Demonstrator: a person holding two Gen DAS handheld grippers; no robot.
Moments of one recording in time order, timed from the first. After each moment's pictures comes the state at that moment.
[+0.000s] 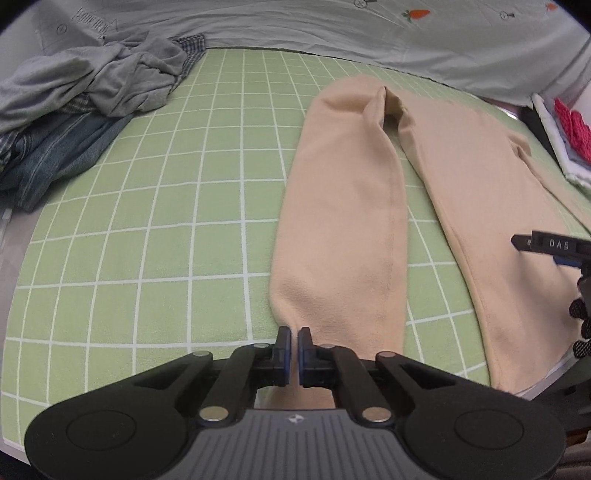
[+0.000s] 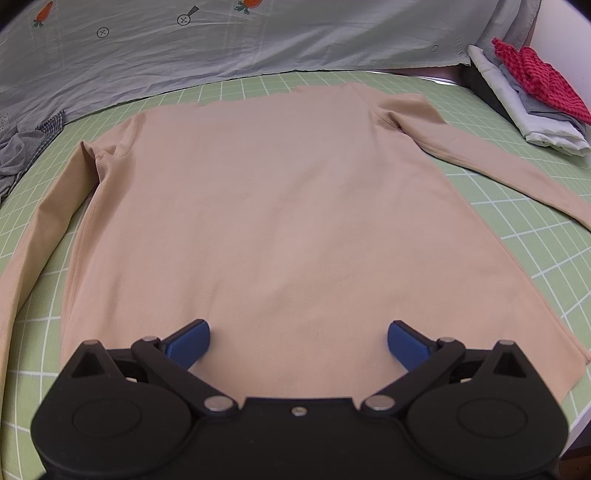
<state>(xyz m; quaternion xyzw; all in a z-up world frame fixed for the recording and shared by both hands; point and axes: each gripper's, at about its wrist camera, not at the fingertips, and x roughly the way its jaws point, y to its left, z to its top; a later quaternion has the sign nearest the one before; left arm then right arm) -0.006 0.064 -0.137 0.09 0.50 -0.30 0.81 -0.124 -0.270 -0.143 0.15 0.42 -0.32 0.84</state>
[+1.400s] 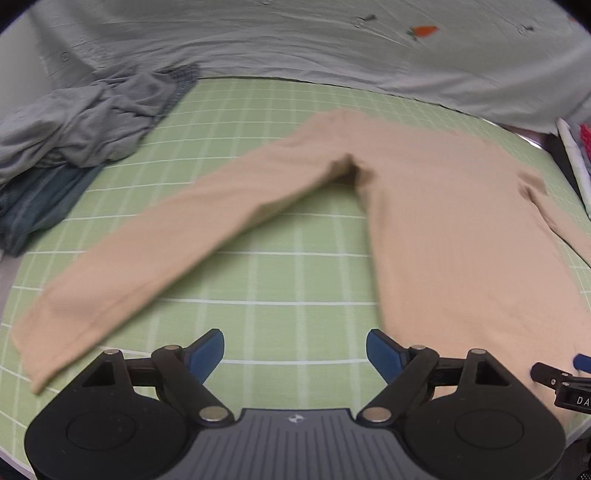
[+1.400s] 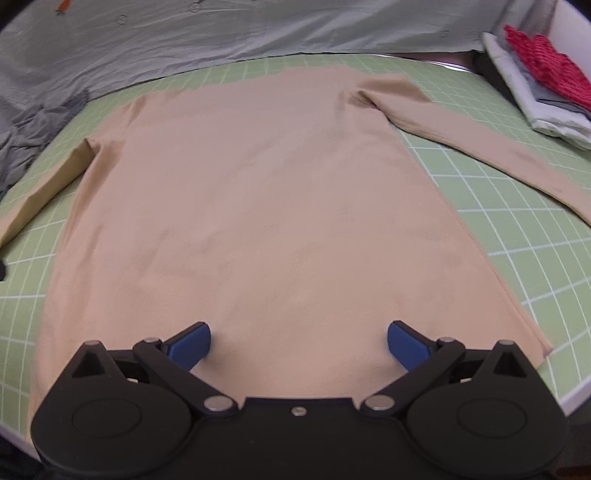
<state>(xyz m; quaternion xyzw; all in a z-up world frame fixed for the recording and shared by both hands) -0.024 -0.068 -0.109 0.10 0.48 -0.23 0.84 -0.198 -0.314 -0.133 0.15 0.45 -0.24 0.85</state>
